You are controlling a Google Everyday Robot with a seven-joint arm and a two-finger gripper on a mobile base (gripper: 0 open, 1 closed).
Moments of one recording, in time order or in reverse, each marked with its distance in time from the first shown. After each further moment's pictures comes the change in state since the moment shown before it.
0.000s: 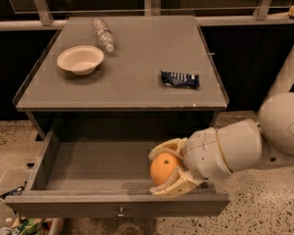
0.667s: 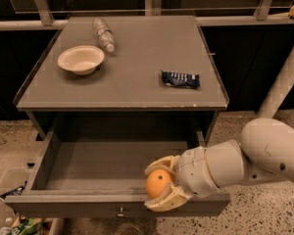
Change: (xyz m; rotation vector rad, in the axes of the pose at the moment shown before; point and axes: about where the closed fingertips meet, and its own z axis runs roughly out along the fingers) arm 0.042 0.014 0.044 -0.031 0.003 0.081
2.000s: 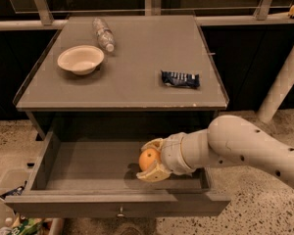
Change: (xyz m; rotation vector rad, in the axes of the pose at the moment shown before) arm 0.027 -0.089 0.043 0.202 0.112 -0.005
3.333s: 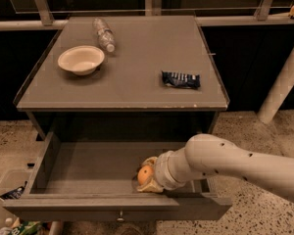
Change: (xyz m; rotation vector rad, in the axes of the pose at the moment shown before) arm 0.061 0.024 0.061 -0.070 0.150 0.059
